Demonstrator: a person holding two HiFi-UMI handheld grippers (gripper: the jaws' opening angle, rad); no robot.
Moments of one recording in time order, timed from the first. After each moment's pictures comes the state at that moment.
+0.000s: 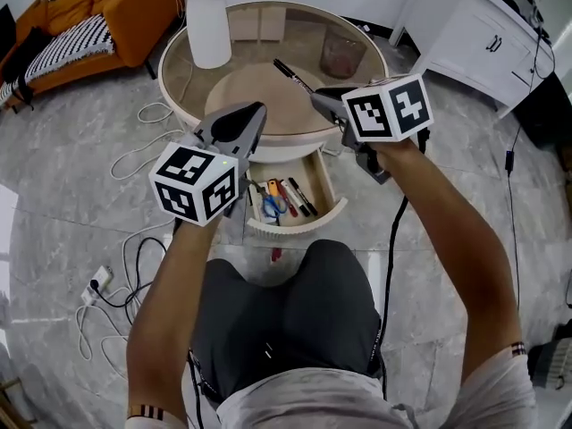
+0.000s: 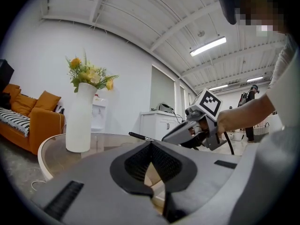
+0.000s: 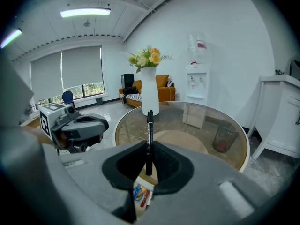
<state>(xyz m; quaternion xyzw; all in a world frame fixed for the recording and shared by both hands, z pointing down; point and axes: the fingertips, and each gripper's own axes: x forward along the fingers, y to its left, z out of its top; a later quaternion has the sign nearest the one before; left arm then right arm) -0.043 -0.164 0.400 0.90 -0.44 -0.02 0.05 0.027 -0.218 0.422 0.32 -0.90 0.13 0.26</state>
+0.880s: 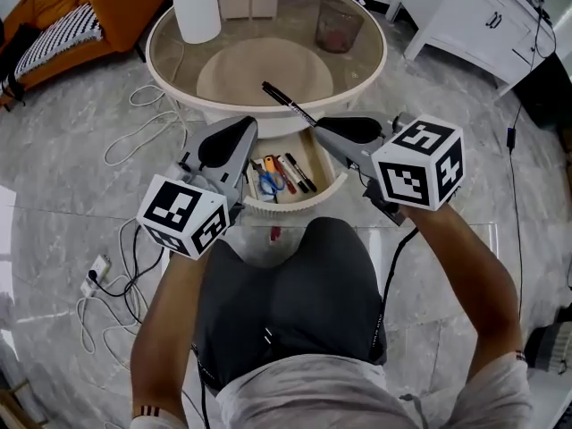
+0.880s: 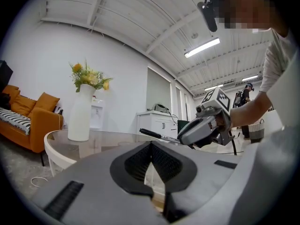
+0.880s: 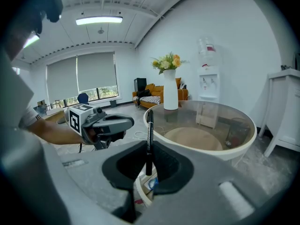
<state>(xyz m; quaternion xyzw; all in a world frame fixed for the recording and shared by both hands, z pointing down) -0.038 -0.100 0.432 0.91 -0.42 -0.03 0.02 0.041 -0.104 0.441 0.26 -0.93 0.11 0.23</state>
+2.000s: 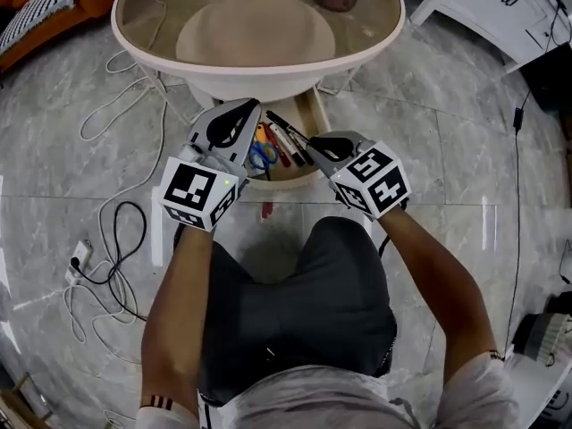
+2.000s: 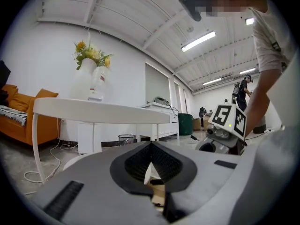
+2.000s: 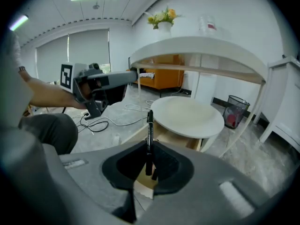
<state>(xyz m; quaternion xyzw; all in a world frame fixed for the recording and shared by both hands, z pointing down) -0.018 -0.148 0.553 0.91 -0.42 -0.01 0.01 0.068 -0.120 0.658 0.28 -0.89 0.11 0.34</state>
